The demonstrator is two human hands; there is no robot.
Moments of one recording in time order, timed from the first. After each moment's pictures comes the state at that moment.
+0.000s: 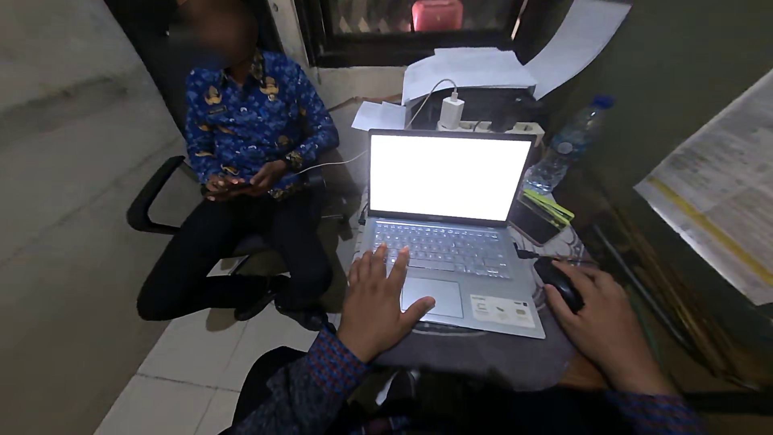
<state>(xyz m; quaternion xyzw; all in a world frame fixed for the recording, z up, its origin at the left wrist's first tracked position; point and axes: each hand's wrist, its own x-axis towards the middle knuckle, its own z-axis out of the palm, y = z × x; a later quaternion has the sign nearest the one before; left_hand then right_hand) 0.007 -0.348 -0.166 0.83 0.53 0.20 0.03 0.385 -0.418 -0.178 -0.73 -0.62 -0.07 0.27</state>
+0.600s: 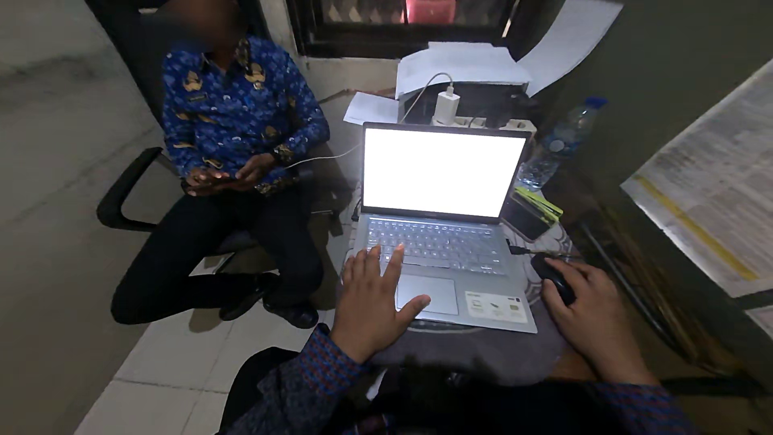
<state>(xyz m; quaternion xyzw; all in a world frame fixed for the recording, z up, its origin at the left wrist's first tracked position) 0.008 -0.345 -0.167 0.83 0.53 0.17 0.03 0.386 -0.419 -0.180 -0.74 -0.61 -0.09 0.27</state>
